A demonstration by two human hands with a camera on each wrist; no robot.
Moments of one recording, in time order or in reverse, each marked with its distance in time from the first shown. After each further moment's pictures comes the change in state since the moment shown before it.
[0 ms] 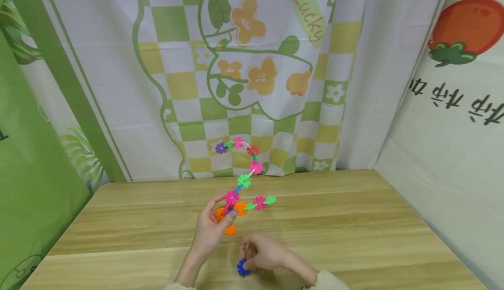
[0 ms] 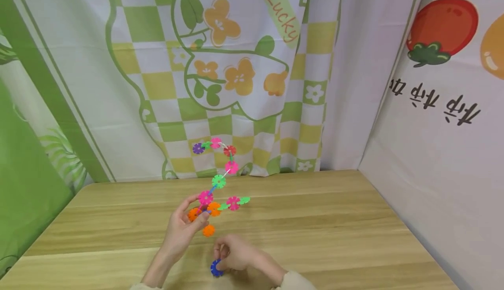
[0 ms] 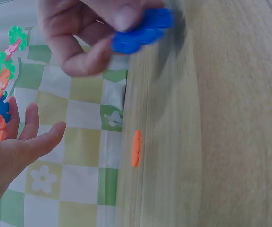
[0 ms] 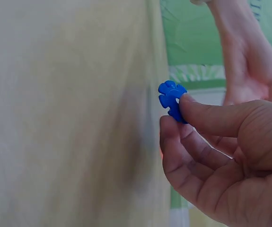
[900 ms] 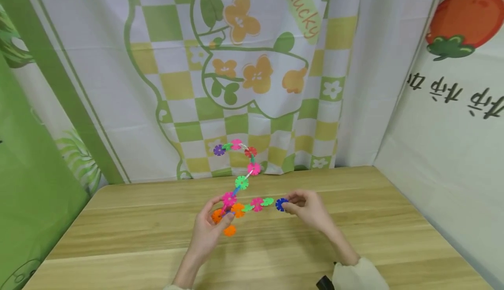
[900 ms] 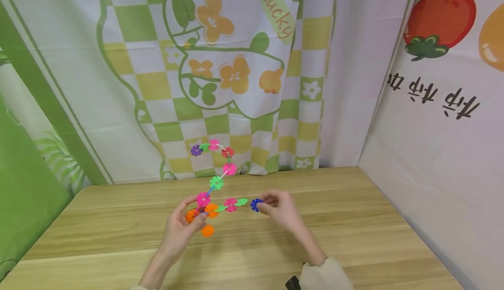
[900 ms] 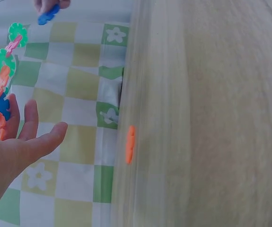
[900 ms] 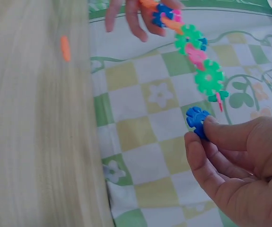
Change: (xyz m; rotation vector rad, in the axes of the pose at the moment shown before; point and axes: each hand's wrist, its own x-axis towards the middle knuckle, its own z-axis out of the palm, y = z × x) left_hand -0.001 -0.003 0.000 0.011 -0.011 -0.028; right_hand -0.036 0.011 -0.098 0.040 0.566 0.029
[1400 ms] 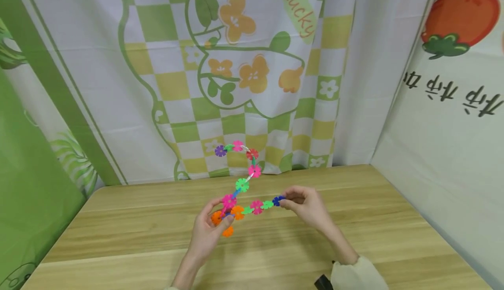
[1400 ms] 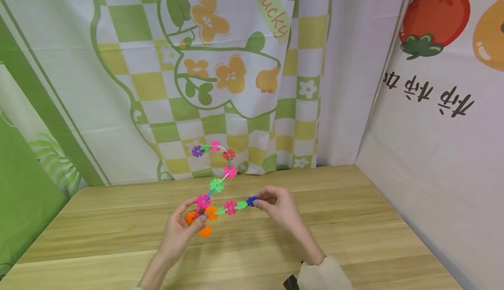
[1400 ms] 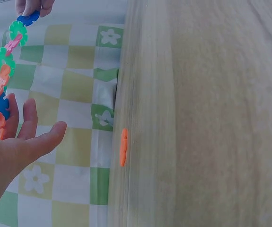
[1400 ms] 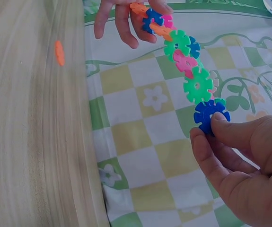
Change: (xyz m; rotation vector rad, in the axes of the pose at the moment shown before) left_hand 0.001 -0.004 0.003 -0.026 -0.010 0.002; right_hand -0.001 -0.005 -0.004 0.071 0.029 -0.063
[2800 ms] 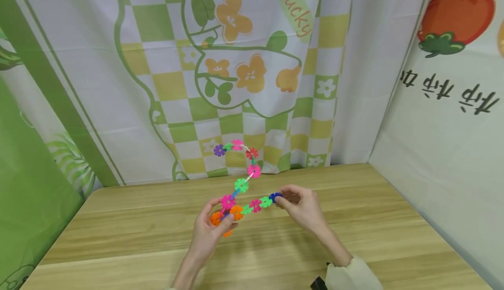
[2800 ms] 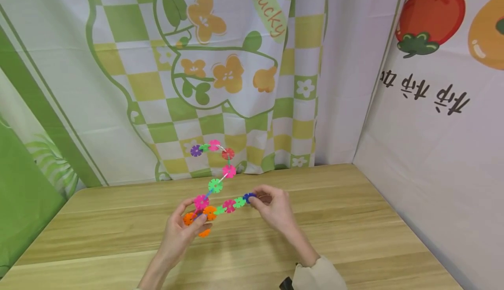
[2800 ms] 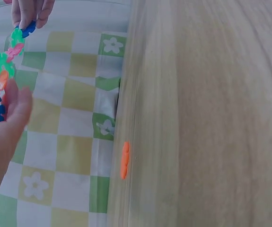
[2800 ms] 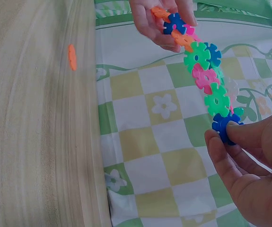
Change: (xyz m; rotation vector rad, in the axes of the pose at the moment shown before) left_hand -0.003 0.000 0.008 -0.099 -0.030 0.017; right_hand -0.002 -0.003 0.014 -0.047 0.159 -0.054
